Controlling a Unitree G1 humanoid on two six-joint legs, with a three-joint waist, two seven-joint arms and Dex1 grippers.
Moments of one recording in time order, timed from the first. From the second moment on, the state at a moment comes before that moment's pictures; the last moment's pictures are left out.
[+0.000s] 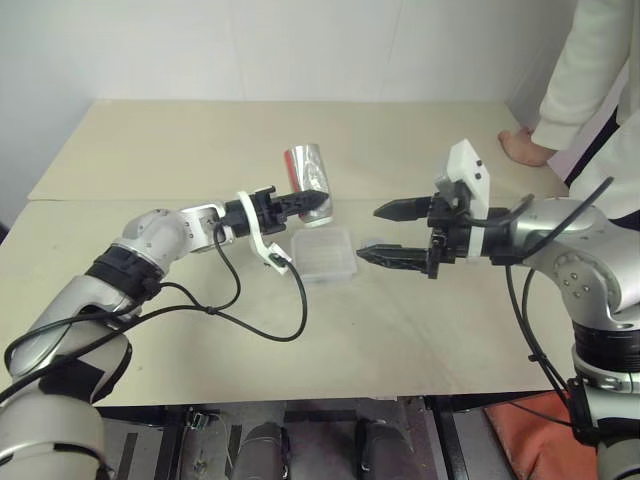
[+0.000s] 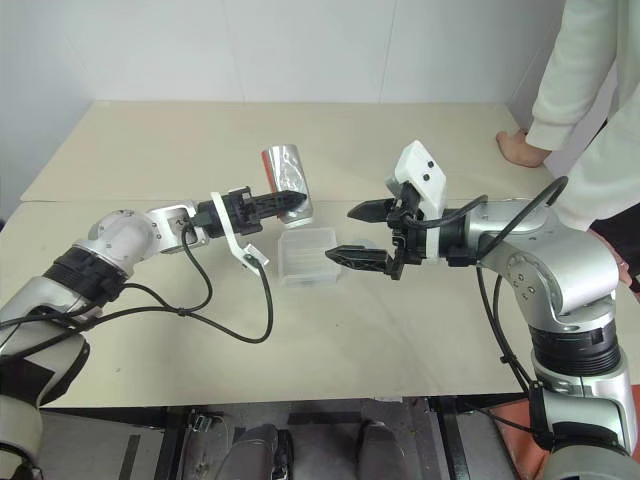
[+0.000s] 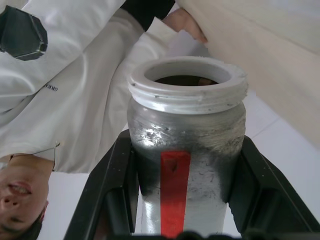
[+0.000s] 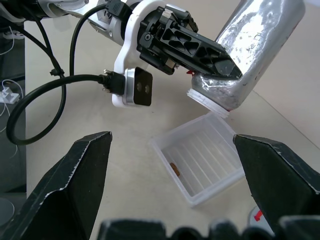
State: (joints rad) left arm -1.06 0.79 -0.69 0.51 1.46 -0.58 0.56; right arm -0.73 -0.74 0.01 -0.38 0.64 0.99 0.91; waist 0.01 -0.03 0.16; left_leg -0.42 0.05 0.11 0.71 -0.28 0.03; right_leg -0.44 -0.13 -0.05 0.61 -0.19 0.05
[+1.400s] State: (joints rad) left arm -0.43 0.36 0.18 0.08 -0.28 0.21 -0.36; right arm -0.69 -0.76 0.02 -0.38 0.61 0.94 0.89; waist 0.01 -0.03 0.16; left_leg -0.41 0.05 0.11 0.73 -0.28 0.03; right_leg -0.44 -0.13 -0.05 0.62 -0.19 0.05
